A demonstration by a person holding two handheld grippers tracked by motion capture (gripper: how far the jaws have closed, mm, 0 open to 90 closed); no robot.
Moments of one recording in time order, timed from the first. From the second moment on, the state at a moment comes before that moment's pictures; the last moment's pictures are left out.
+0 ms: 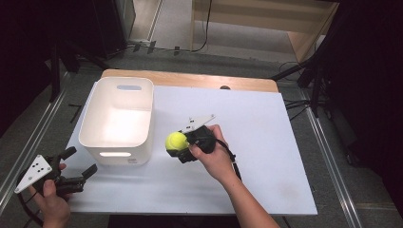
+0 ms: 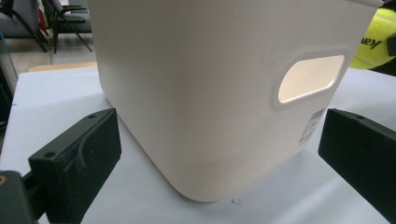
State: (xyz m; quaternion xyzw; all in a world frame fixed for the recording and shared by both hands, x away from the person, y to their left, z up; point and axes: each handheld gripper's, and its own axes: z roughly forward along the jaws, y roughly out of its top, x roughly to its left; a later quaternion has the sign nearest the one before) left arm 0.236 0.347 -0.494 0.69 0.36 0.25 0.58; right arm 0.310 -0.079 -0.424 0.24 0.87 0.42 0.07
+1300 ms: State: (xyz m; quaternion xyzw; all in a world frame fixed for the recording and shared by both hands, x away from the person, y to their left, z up) left arm 0.237 0.346 -0.494 0.70 0.35 0.24 0.58; right arm 0.327 -0.056 -0.390 0.22 0.87 0.43 0.06
